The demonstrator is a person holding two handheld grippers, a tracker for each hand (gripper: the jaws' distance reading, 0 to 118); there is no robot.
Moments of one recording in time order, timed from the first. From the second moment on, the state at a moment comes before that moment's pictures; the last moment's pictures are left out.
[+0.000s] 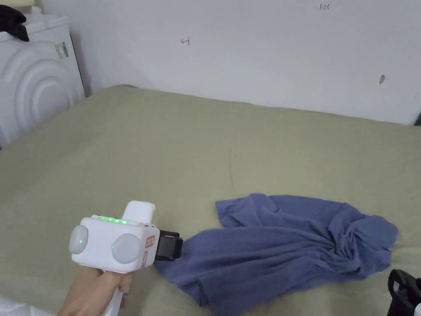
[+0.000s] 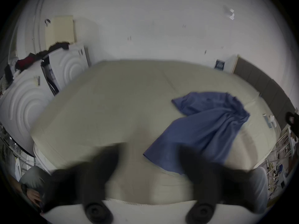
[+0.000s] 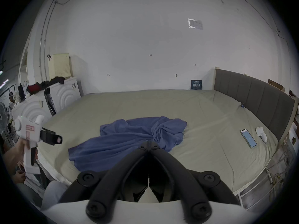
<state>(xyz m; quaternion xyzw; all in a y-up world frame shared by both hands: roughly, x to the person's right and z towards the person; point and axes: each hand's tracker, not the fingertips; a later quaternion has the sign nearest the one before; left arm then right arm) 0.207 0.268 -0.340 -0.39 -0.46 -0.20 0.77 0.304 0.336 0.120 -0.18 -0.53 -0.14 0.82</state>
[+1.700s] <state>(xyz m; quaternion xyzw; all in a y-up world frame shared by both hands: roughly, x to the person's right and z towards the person) 0.230 0.288 -0.347 -0.42 -0.45 -0.20 0.76 0.604 0.385 0.098 -0.37 -0.49 -0.20 0.76</state>
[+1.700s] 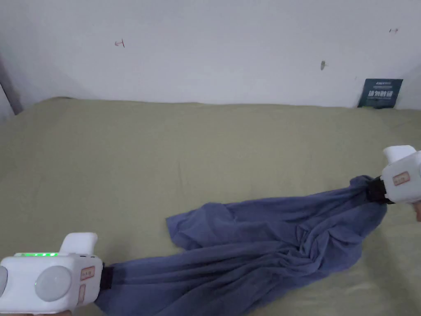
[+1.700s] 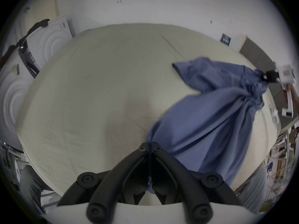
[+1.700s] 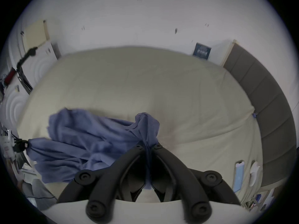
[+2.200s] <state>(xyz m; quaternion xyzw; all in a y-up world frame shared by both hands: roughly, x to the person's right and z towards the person) 0.205 0.525 -0.367 -0.22 -0.39 -0.20 0.87 0.517 0.583 0.224 -0.19 -0.52 -0.18 0.81</state>
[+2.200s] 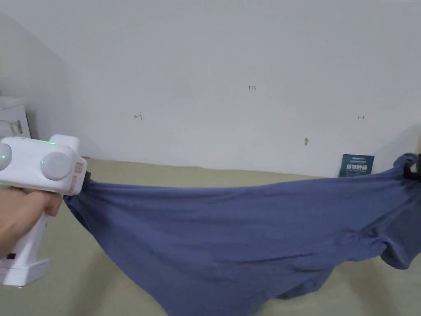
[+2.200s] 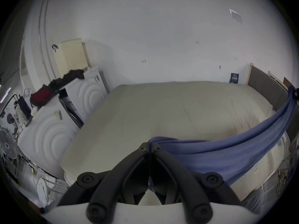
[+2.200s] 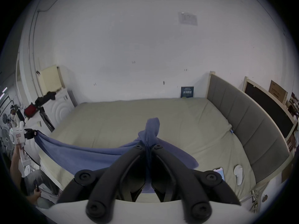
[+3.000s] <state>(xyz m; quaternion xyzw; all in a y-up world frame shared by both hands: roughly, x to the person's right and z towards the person) 0.286 0.620 -0.418 -0.15 -0.31 -0.18 0.92 0.579 0.655 0.129 -0.17 -0.56 -0.11 0.81</state>
